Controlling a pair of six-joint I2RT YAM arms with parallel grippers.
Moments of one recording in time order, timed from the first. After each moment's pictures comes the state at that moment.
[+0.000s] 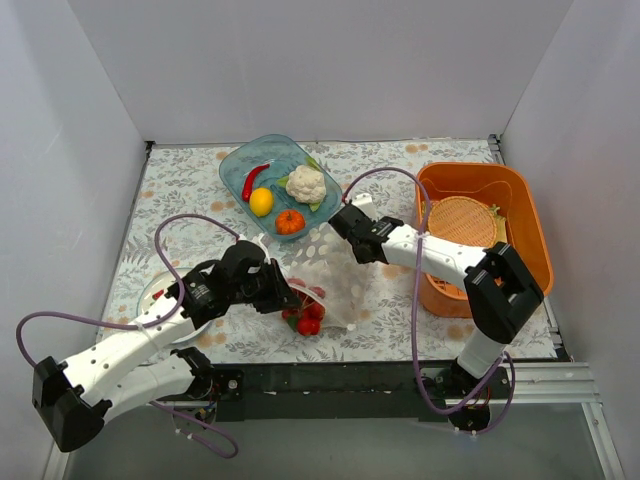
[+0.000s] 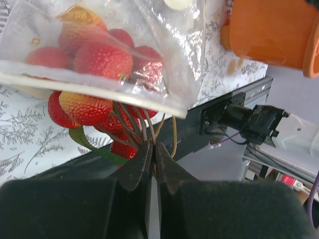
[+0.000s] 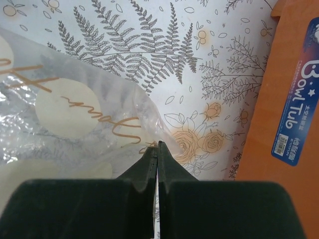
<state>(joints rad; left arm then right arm) -0.79 0.91 0.75 -0.59 0.16 -1.02 0.83 1.68 1.17 -0.61 0.56 0.43</state>
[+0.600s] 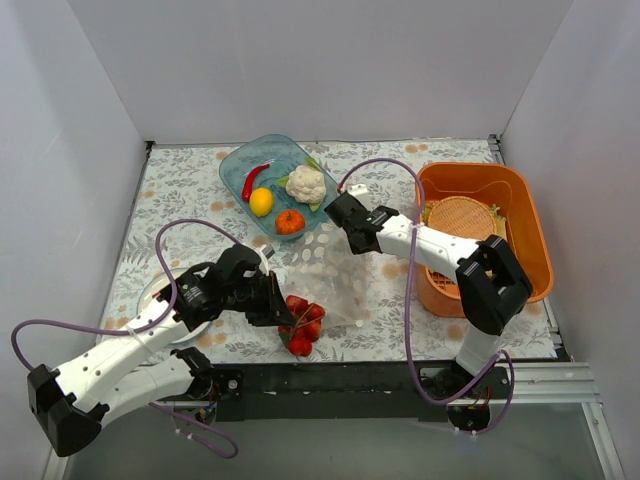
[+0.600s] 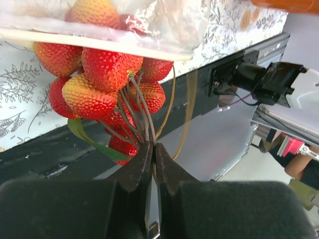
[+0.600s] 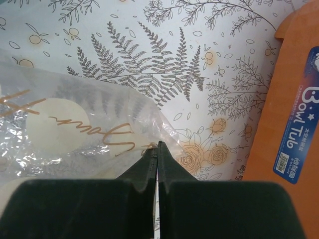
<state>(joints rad) -0.79 0.87 0.77 -0.76 0.30 -0.97 0.80 1.75 1.28 -0.64 0.53 0.42</state>
